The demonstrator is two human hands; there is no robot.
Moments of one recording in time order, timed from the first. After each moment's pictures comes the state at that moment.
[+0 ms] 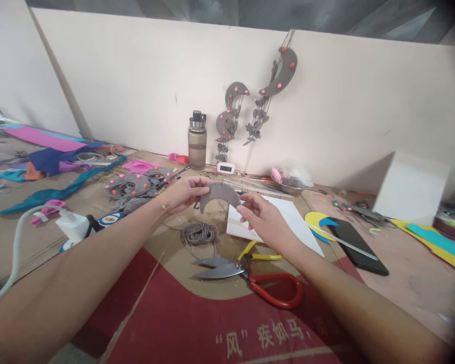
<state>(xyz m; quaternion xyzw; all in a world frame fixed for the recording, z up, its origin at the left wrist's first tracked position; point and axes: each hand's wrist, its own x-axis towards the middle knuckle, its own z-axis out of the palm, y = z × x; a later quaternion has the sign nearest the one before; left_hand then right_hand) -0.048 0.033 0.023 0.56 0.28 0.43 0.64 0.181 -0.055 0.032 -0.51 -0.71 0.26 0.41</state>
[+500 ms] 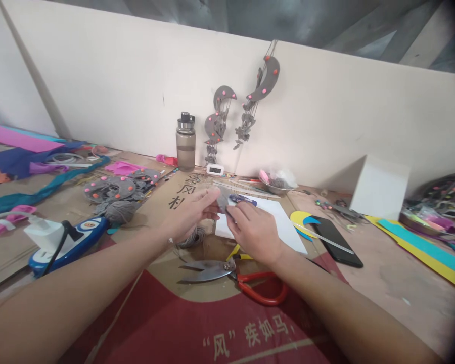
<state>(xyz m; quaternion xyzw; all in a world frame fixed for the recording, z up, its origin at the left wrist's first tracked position) 0.007 -0.033 0.035 0.58 0.27 0.46 0.61 0.183 -0.068 0.029 -0.40 -0.82 -0.30 0.28</state>
